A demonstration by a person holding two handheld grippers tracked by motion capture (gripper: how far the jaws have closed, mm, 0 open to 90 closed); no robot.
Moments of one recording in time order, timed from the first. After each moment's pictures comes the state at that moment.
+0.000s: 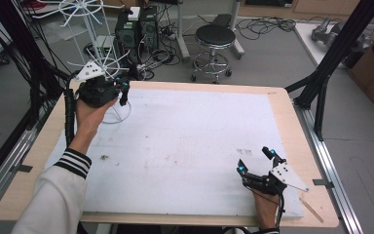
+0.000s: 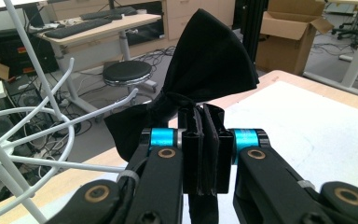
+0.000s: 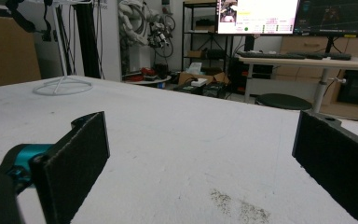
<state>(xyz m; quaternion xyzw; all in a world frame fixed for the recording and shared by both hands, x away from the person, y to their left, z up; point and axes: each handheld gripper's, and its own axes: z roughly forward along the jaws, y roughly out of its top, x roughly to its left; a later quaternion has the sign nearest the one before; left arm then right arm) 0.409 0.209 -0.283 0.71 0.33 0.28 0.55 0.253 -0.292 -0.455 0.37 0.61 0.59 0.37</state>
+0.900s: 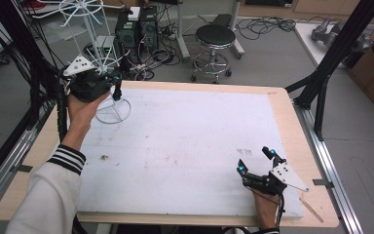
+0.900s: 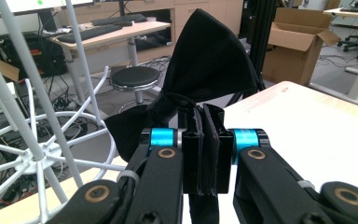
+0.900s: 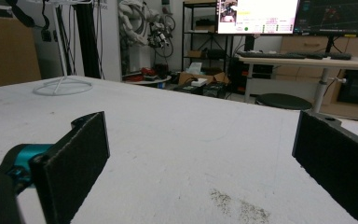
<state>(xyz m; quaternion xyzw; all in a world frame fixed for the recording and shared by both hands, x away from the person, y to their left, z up) 0.416 0.231 -0.276 0.70 0.35 0.29 0.56 0.253 -0.292 -0.455 0.37 0.61 0.60 0.36</state>
